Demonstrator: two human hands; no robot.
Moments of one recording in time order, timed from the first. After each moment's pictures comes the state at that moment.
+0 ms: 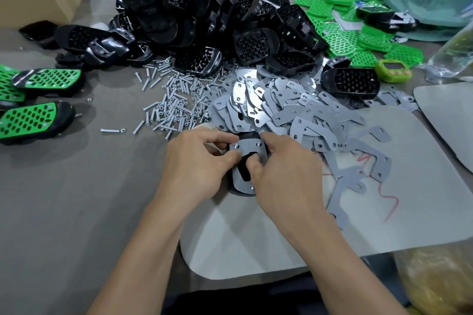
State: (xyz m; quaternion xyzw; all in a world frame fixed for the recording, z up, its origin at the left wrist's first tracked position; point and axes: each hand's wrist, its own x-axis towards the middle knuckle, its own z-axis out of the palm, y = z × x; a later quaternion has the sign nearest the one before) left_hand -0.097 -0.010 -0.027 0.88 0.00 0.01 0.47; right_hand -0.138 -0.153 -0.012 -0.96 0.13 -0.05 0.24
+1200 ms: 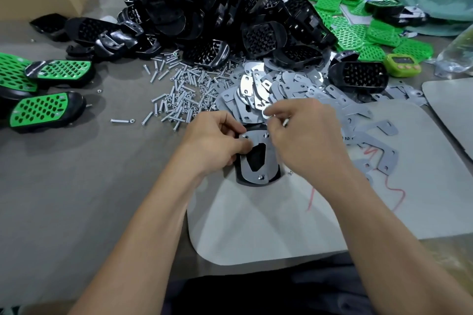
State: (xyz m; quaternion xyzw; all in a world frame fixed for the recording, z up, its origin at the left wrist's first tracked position) left_hand -0.073 -0.014 -0.025 0.81 0.03 -0.17 0.57; right_hand -0.108 -0.180 0.006 -0.95 0.07 -0.11 0.30
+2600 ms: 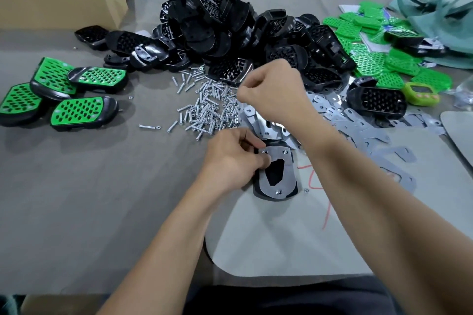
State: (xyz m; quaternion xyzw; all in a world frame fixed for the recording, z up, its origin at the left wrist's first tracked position) left_hand -0.077 -0.019 -0.036 0.79 0.05 -0.11 0.60; right_hand -0.017 -0.131 0.039 -0.92 -0.05 -0.08 0.39
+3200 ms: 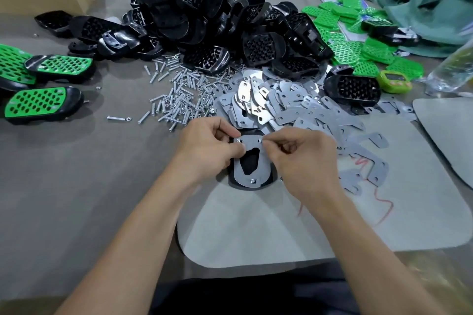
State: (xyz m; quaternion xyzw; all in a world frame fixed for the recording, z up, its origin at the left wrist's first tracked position) left_hand -0.079 -0.017 -0.039 0.79 0.02 -0.10 0.61; right_hand -0.127 -0.194 -0.026 -0.89 0.02 -0.16 0.43
